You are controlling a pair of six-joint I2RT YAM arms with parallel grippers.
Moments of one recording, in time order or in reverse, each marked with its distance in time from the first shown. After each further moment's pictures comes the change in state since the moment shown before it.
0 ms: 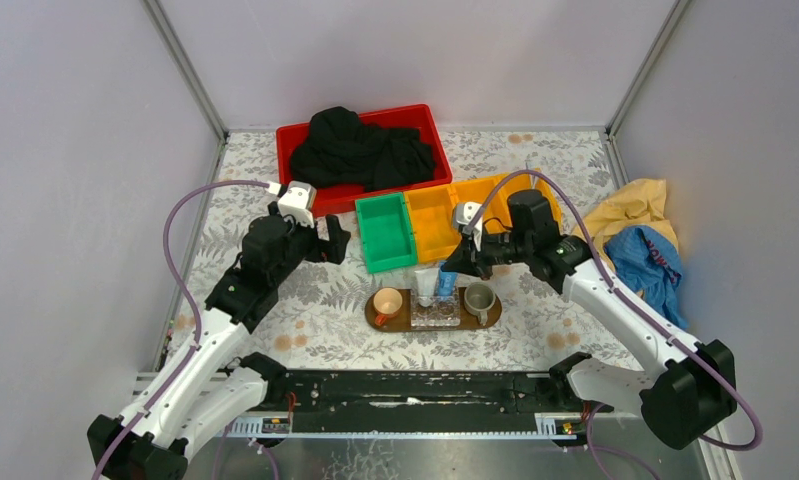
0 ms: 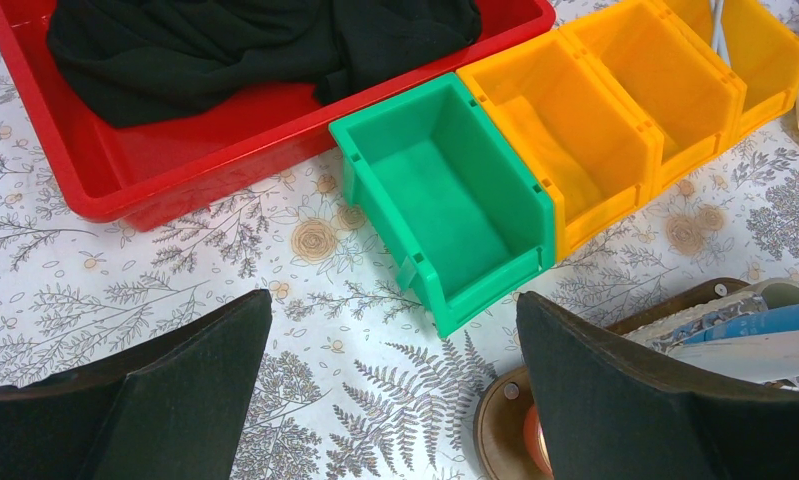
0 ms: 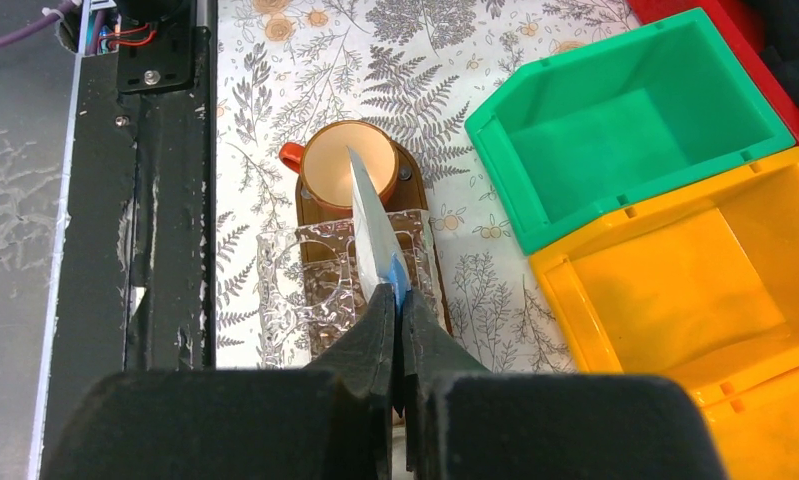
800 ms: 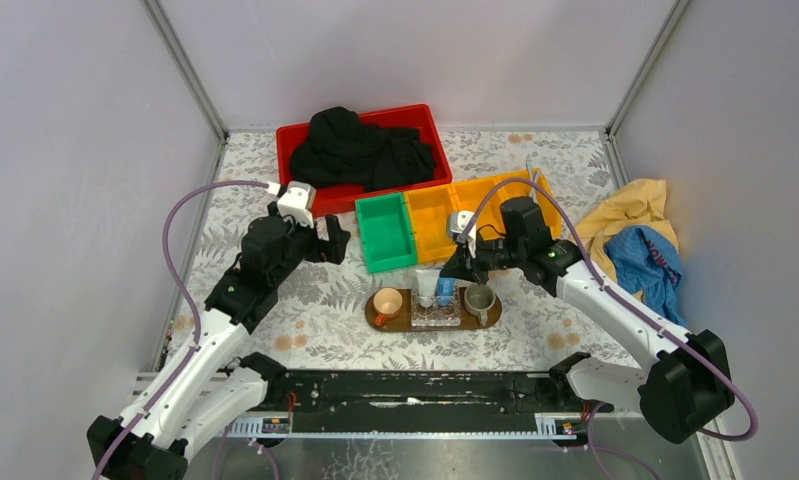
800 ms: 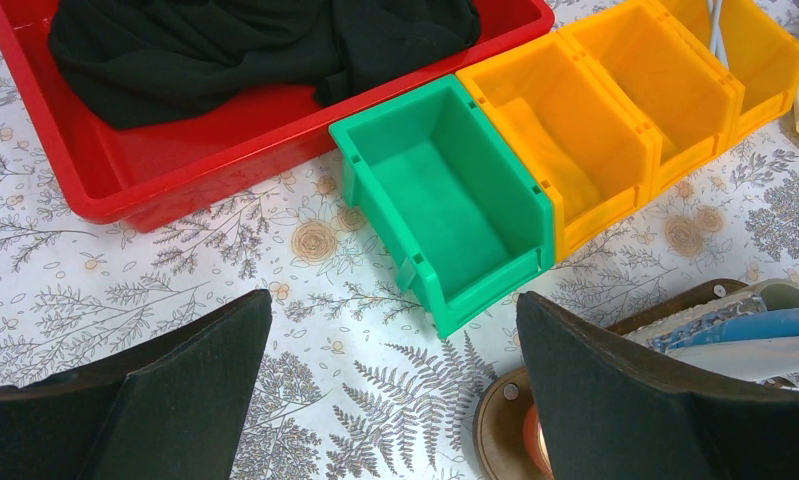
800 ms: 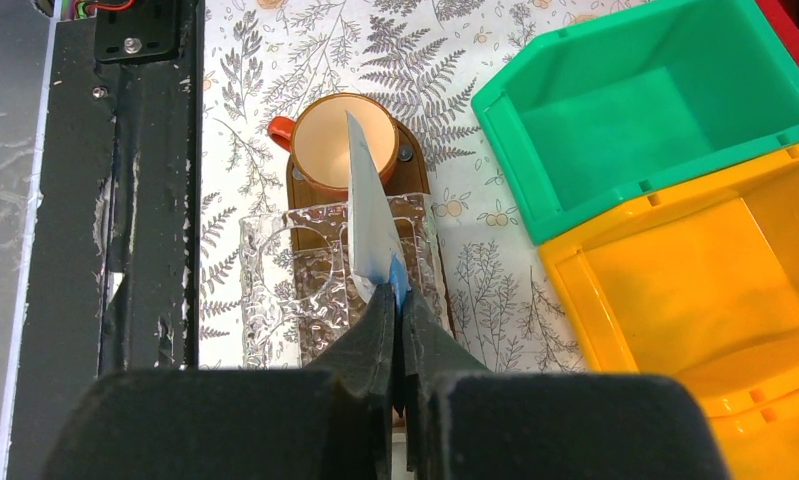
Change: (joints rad) left arm 0.000 -0.005 0.000 0.000 0.000 0.000; right arm 0.021 0.029 -0.066 0.061 0.018 -0.034
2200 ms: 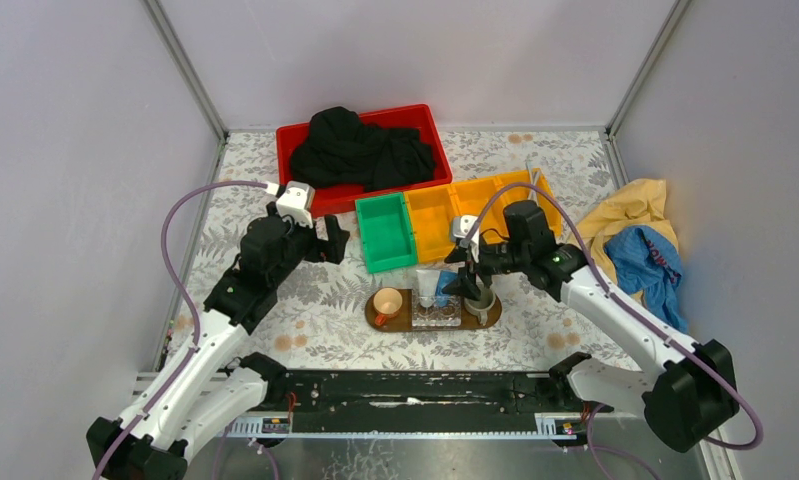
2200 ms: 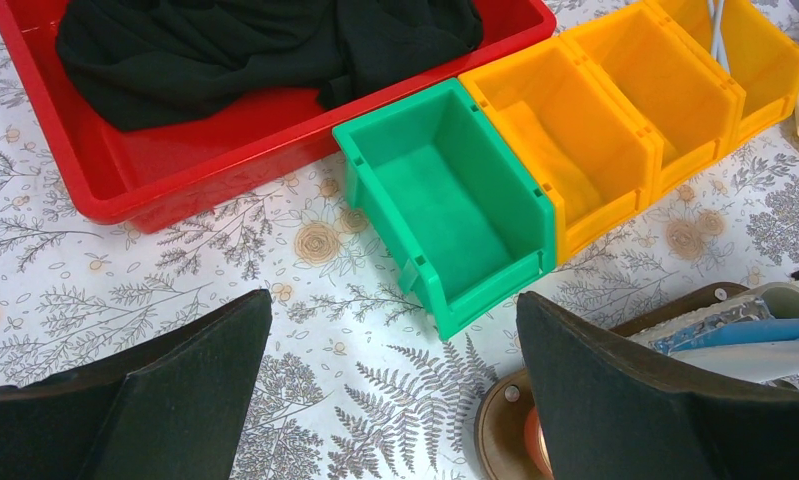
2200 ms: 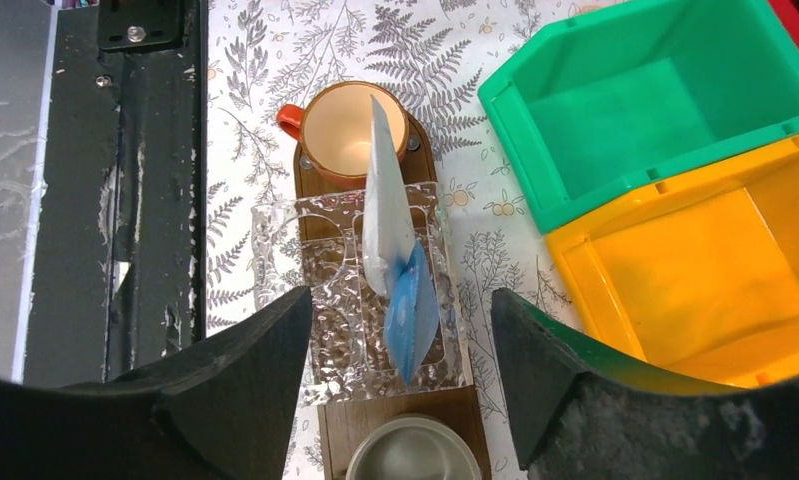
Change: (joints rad) left arm 0.000 -0.005 0.000 0.000 -0.006 0.000; right arm 0.003 -0.030 -0.025 -0.016 0.014 -0.010
